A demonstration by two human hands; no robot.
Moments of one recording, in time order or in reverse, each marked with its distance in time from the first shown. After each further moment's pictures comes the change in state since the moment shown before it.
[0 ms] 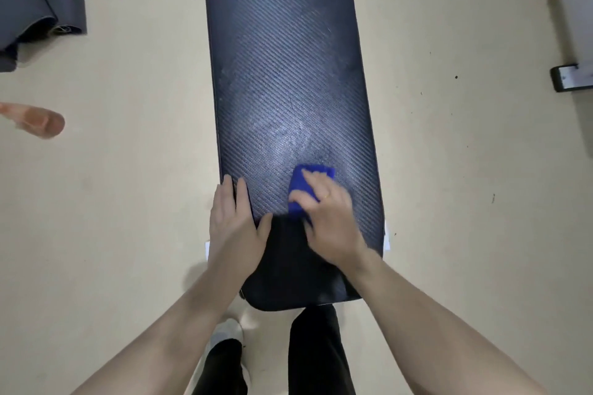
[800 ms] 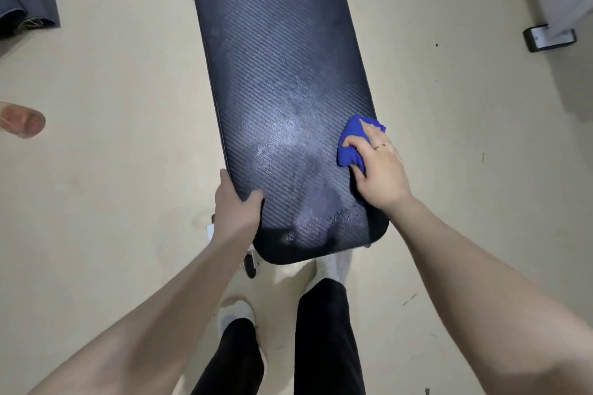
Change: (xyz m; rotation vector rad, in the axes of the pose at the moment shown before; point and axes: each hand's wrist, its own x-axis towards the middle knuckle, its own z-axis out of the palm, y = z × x) left_hand -0.026 -0.025 0.003 -0.769 -0.178 -0.375; right_hand -0.031 0.038 -0.020 -0.038 0.065 0.312
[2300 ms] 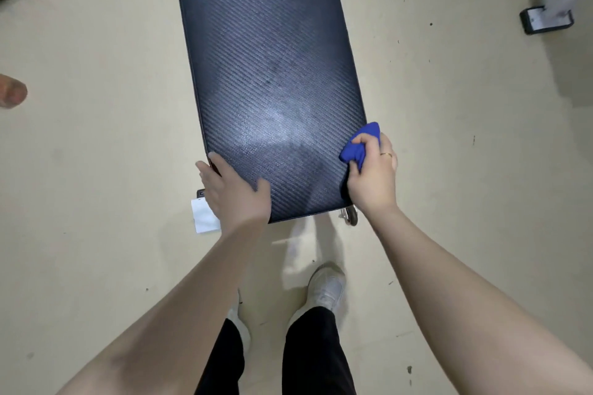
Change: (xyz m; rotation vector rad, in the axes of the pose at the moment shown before) left_hand -0.050 -0.016 0.051 0.333 0.196 0.026; right_hand -0.071 0.004 0.009 0.232 0.153 0.353
